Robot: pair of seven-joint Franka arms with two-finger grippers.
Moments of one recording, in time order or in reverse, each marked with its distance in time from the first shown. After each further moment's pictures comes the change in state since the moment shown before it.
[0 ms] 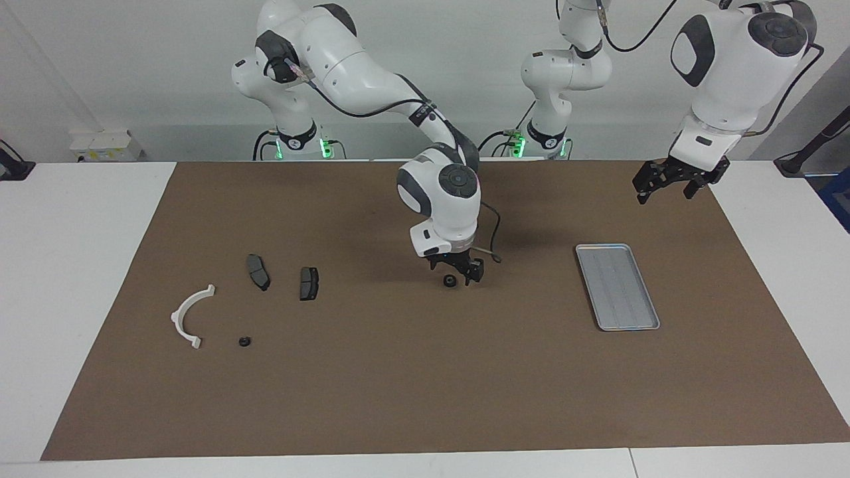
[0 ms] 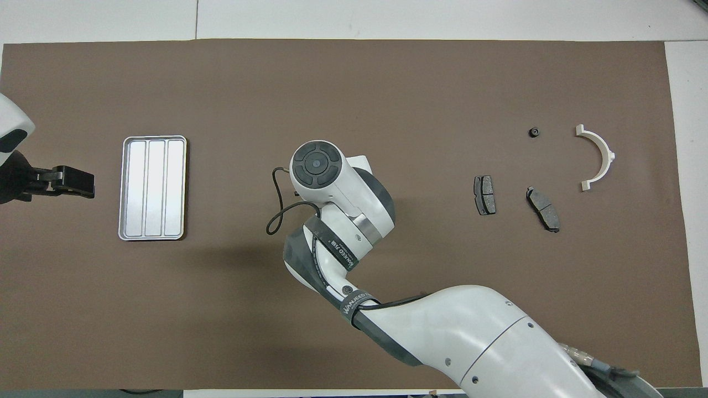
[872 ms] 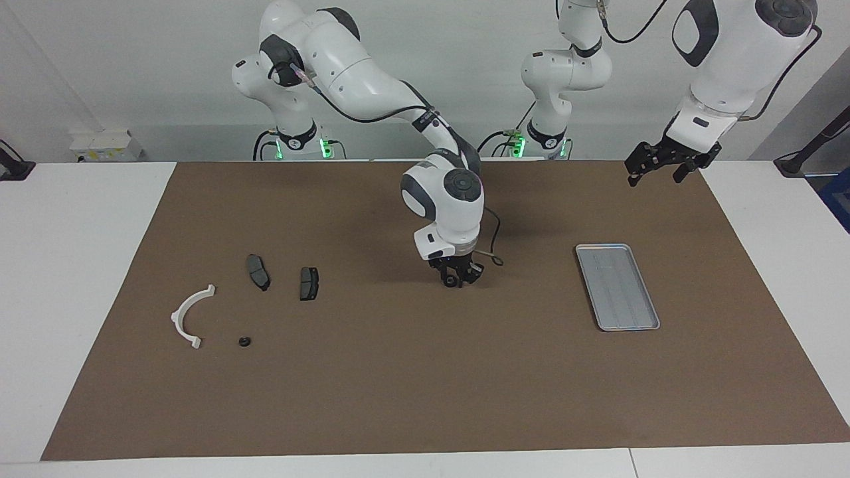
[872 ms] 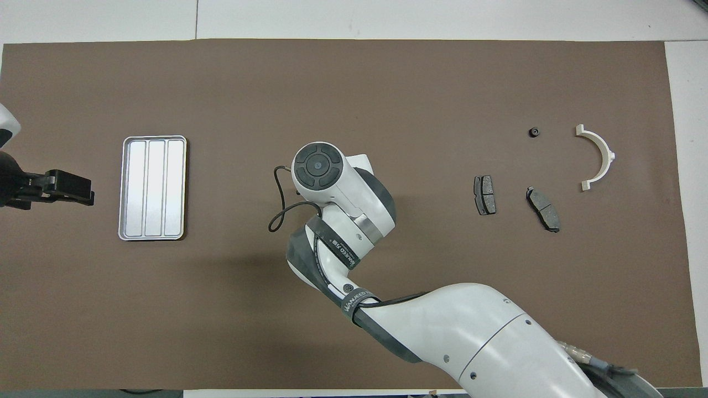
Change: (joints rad) left arm 0.000 -0.004 -0.001 0.059 -0.059 -0.108 0.000; right arm -0.002 0.003 -0.008 -0.004 -0.014 0.031 0.000
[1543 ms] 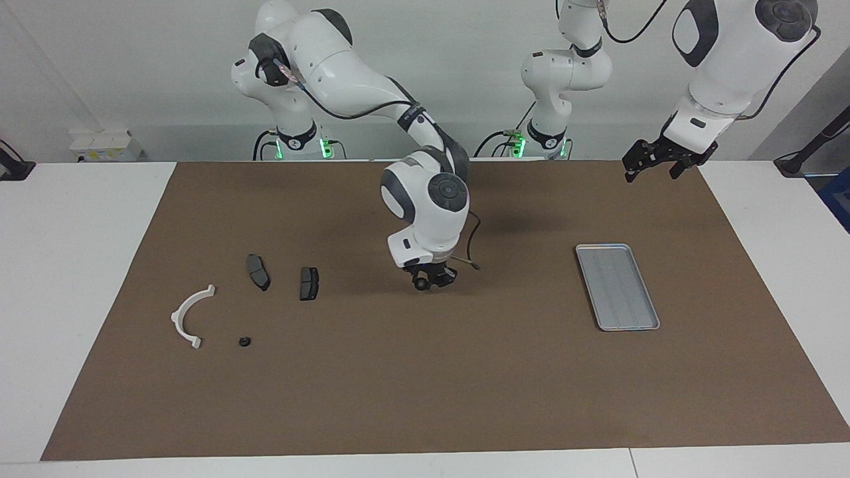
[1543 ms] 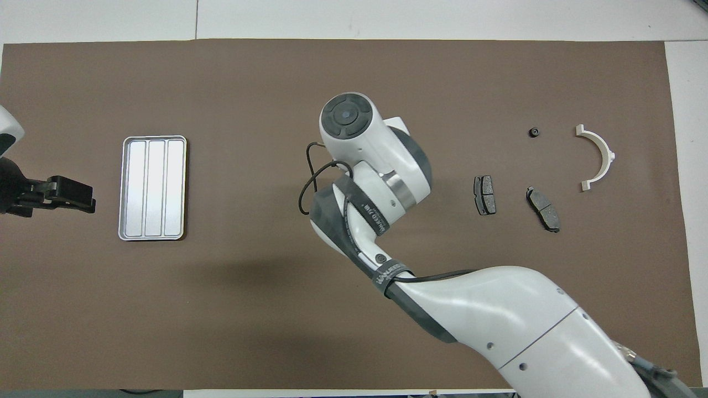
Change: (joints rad) left arm 0.000 0.000 0.000 0.000 -0.003 -0.031 0.000; right arm -0.117 -0.034 -0.011 0.138 -0.051 -0.314 -0.241
